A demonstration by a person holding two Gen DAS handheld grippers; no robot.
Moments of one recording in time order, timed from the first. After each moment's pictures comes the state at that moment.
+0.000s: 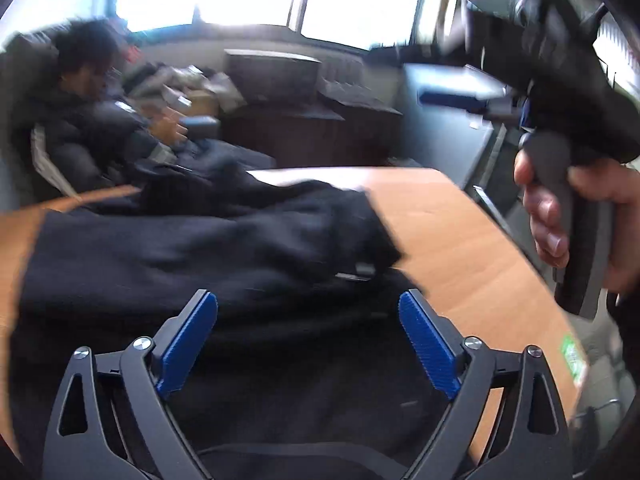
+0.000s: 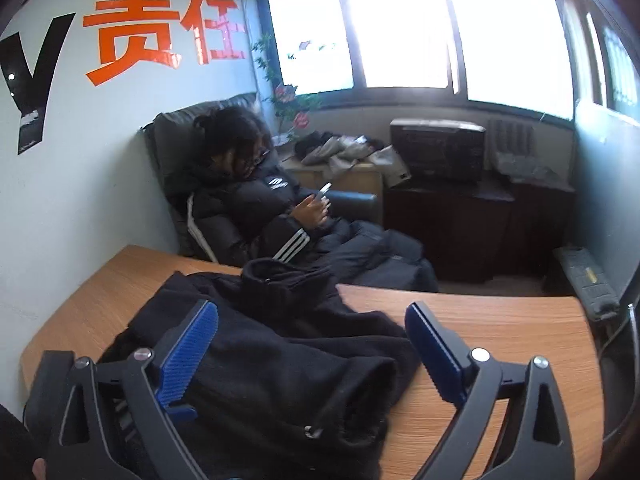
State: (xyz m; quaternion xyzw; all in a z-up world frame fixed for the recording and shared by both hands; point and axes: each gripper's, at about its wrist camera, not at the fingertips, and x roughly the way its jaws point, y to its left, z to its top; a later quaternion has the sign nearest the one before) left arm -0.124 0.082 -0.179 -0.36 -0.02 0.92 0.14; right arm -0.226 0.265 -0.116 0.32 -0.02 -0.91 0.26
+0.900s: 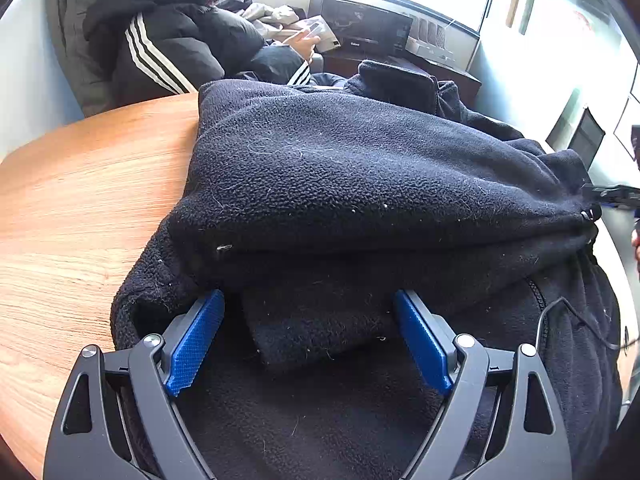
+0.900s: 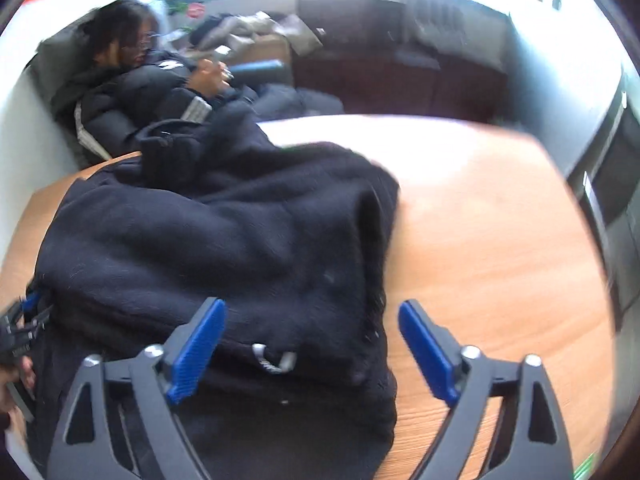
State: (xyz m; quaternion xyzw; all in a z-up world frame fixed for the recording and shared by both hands) left arm -0.168 -0.137 -0.295 -0.45 -0.03 0.89 0.08; right arm -0.219 0.266 -0.249 0.52 -0.06 -0.85 0.06
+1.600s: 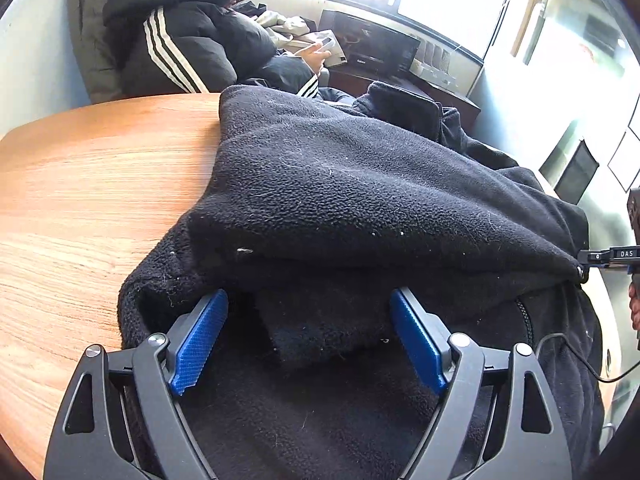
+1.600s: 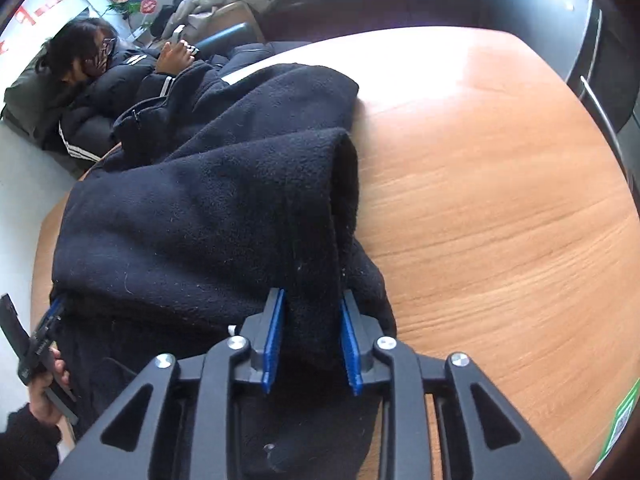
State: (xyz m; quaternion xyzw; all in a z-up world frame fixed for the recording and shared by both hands) left arm -0.162 -0.152 -0.293 -0.43 -0.08 0.89 0.10; right arm -0.185 0.296 -0.244 0.56 -0.10 -0.82 0.04
